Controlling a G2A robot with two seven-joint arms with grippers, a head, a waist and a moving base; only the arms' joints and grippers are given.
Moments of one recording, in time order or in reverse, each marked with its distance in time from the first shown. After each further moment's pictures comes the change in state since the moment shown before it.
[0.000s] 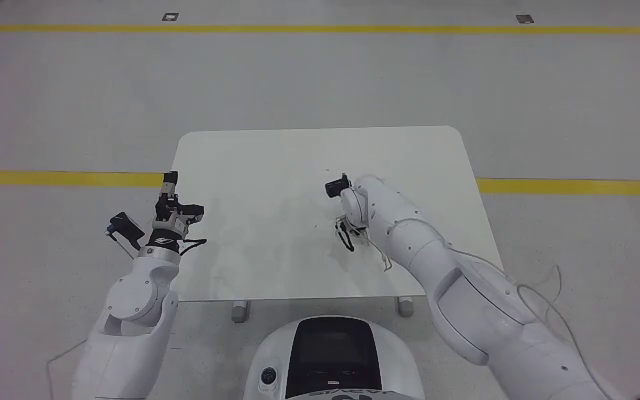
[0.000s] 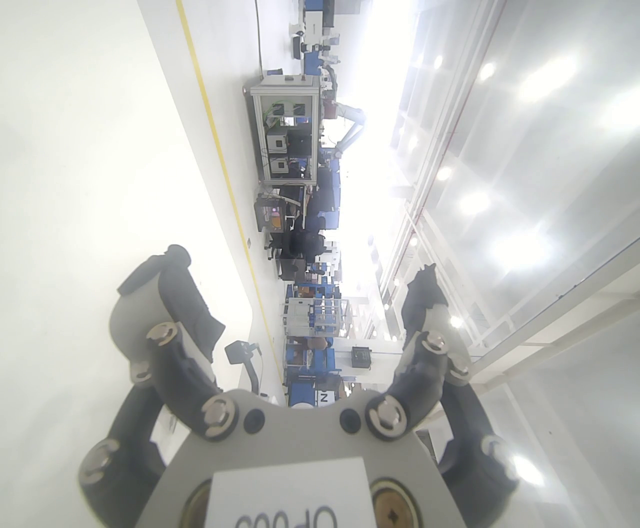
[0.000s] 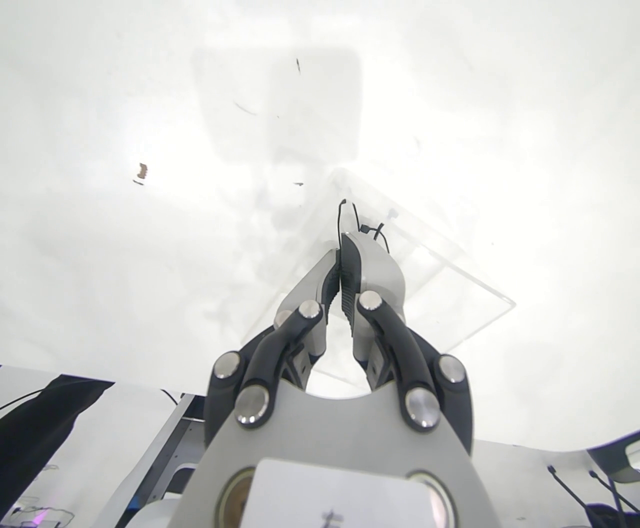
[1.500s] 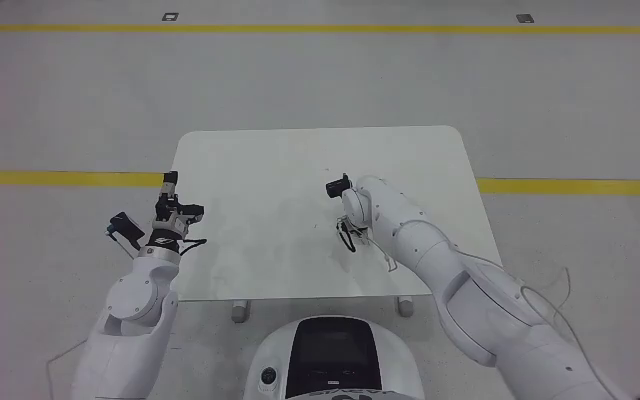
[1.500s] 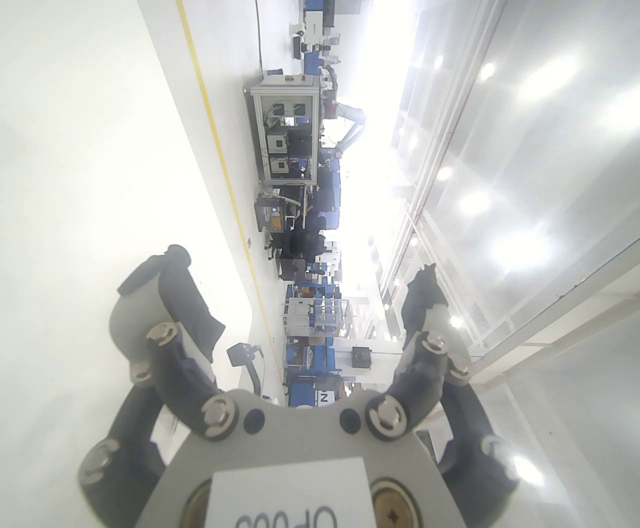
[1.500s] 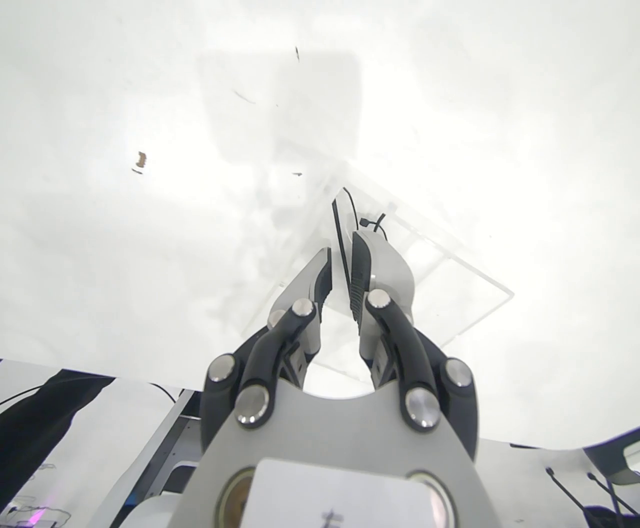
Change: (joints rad) left arm 0.000 0.000 0.000 0.000 0.000 0.000 0.000; right arm -0.018 0.051 -0.043 -0.100 0.044 0.027 0.017
